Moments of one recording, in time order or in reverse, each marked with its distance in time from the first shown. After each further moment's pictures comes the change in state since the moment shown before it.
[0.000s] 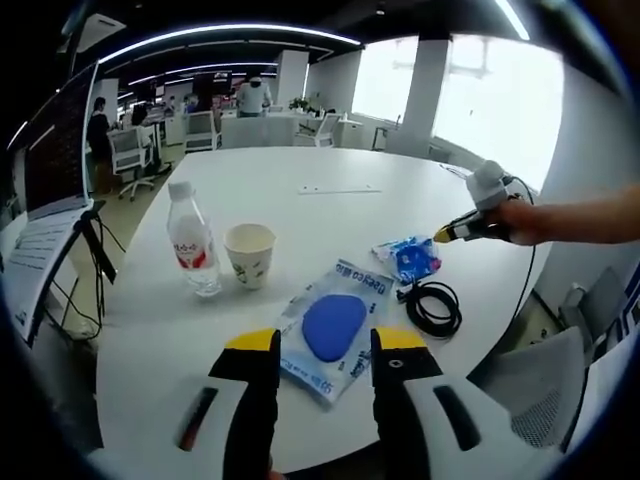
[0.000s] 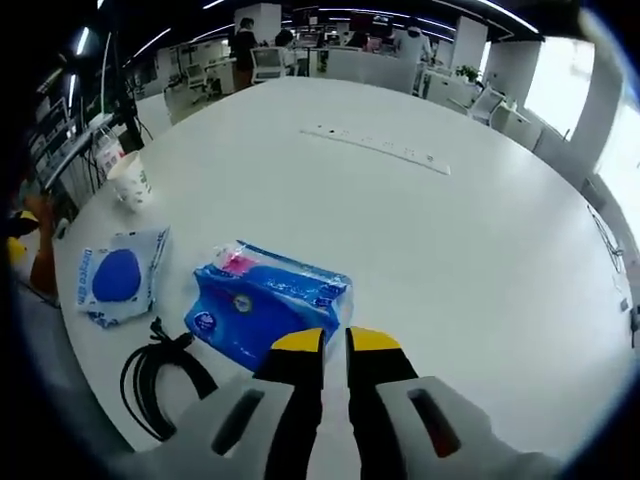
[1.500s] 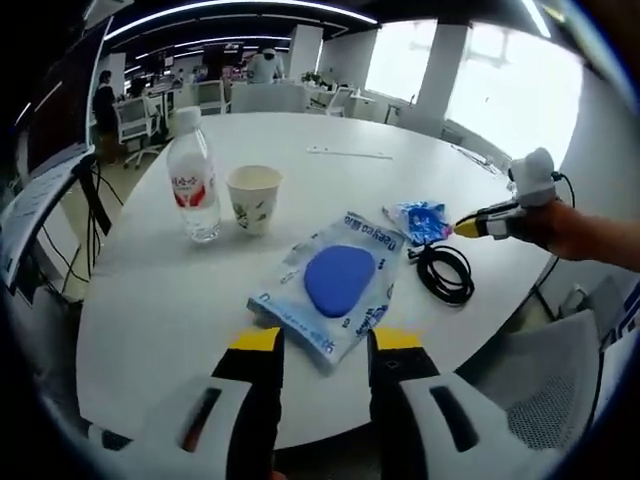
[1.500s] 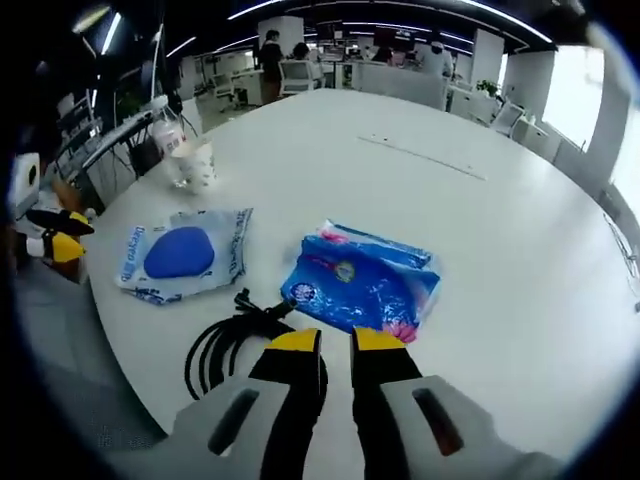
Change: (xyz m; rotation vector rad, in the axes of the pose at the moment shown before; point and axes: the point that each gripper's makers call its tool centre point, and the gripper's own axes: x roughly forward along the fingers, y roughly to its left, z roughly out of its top) left arm 0.018 0.007 -0.062 -0.070 0.125 0.036; right arm -0.015 0.083 -0.020 -0.051 -0.089 0.126
